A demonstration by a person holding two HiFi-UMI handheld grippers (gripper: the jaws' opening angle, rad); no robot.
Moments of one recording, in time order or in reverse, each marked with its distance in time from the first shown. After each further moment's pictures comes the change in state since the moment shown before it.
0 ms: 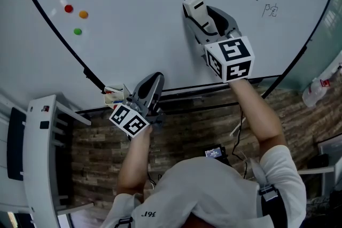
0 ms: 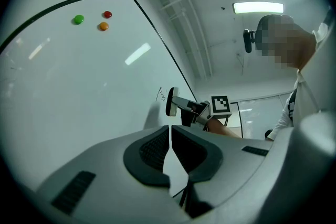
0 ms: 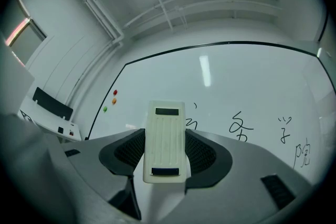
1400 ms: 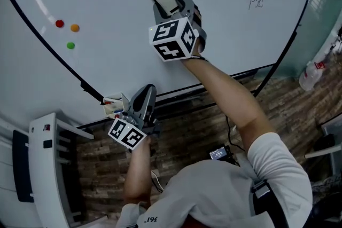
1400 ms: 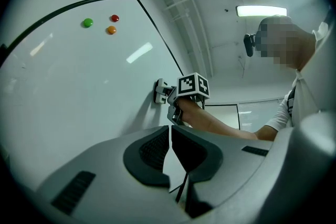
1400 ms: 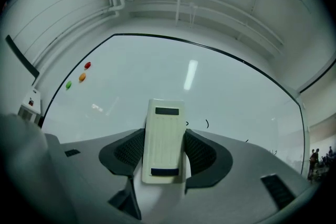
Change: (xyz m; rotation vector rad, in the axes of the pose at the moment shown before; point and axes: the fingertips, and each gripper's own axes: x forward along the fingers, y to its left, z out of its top) left arm -0.031 0.004 0.000 -0.035 0.013 0.001; right arm 0.075 0.007 0.027 -0.229 0.090 -0.352
